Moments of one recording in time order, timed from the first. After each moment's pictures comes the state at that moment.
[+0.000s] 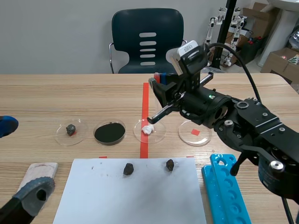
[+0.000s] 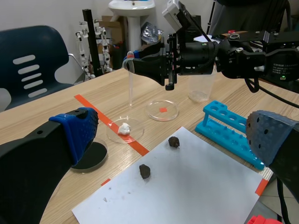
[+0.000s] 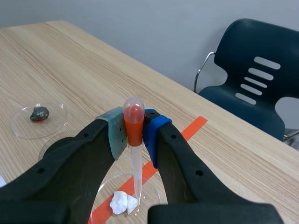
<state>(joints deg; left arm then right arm) 57.0 -25.0 -16.2 114.9 -3.1 -43.1 -41.4 7.9 13.1 -20.5 73.0 0.7 23.2 18.4</state>
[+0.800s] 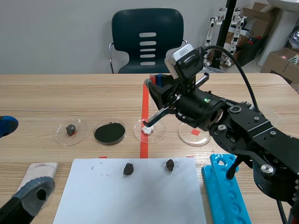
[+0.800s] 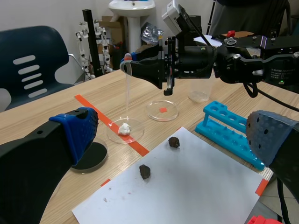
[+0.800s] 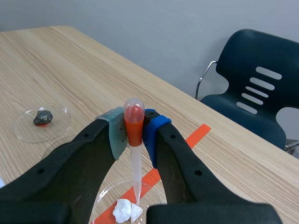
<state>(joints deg) 57.0 -25.0 -16.2 114.9 -3.1 -43.1 -41.4 7.9 11.4 -20.5 71.4 -3.0 23.2 22.4</state>
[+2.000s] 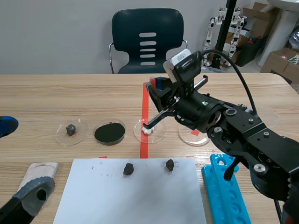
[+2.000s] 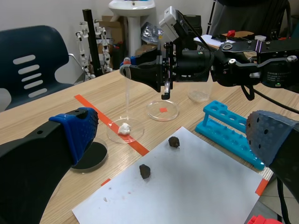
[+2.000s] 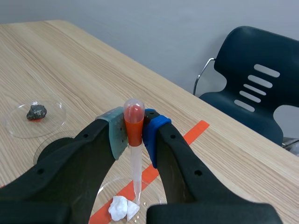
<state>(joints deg) 57.0 -25.0 -16.2 114.9 -3.1 -43.1 -41.4 9.2 10.5 -20.5 67.8 -5.1 22.3 24.5</state>
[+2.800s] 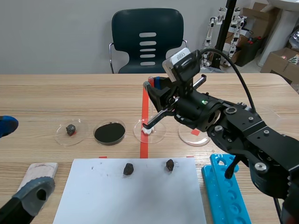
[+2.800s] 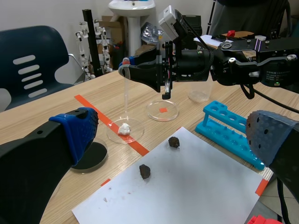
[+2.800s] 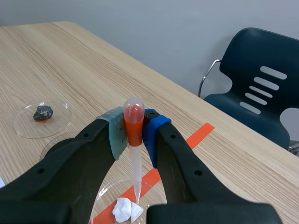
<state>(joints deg) 57.0 -25.0 -16.2 114.9 -3.1 -43.1 -41.4 9.4 10.5 -20.5 67.8 -5.1 24.2 24.5</state>
